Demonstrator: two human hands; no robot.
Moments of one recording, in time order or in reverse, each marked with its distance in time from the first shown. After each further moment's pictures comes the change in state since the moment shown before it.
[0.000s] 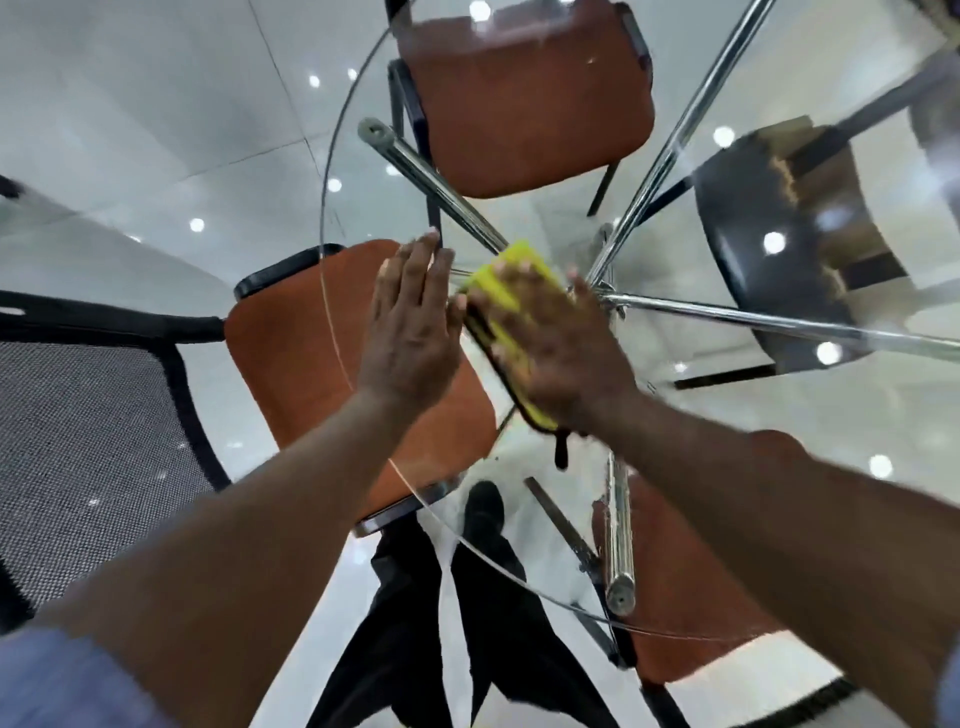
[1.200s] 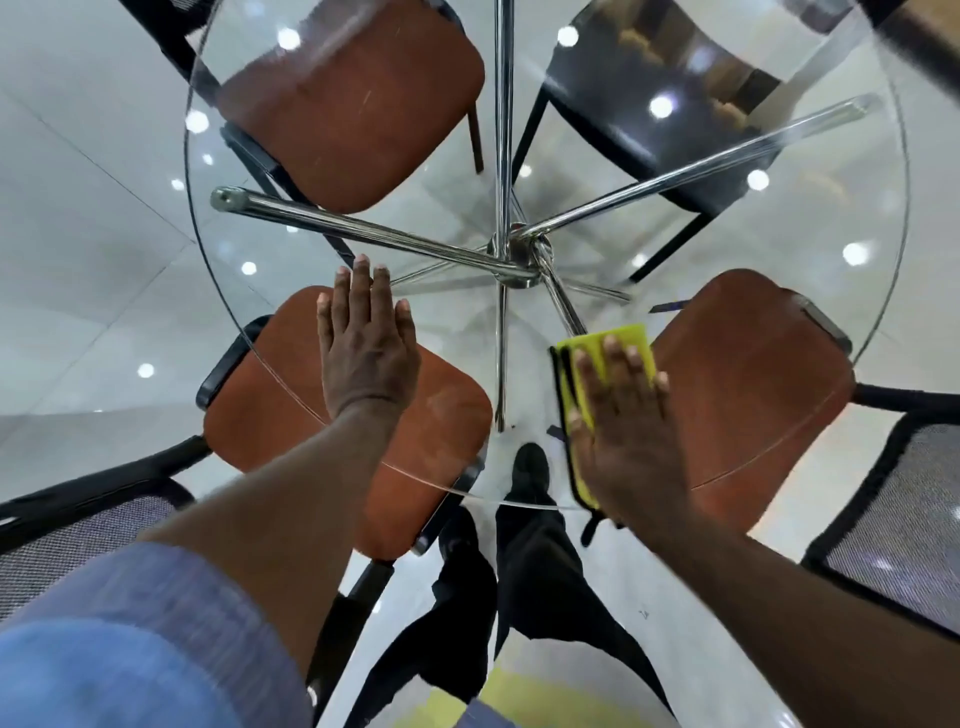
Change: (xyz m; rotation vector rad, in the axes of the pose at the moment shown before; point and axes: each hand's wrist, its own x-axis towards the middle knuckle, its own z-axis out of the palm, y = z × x) left_hand 0.003 0.006 0.008 0.204 -0.192 0.111; right_hand -0.186 -0.120 -0.011 -0.001 0.030 0.948
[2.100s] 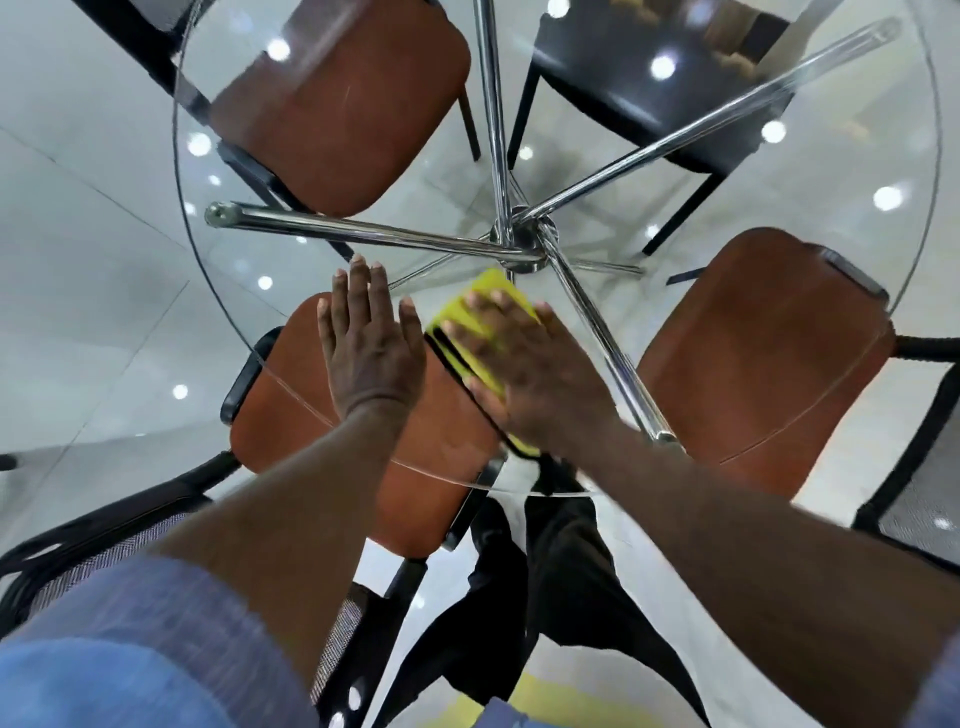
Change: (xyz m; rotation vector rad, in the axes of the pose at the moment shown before) left_hand 0.002 -0.002 0.001 -0.004 -0.014 0.000; right_hand 0.075 -0.076 0.014 0.125 0.015 -0.367
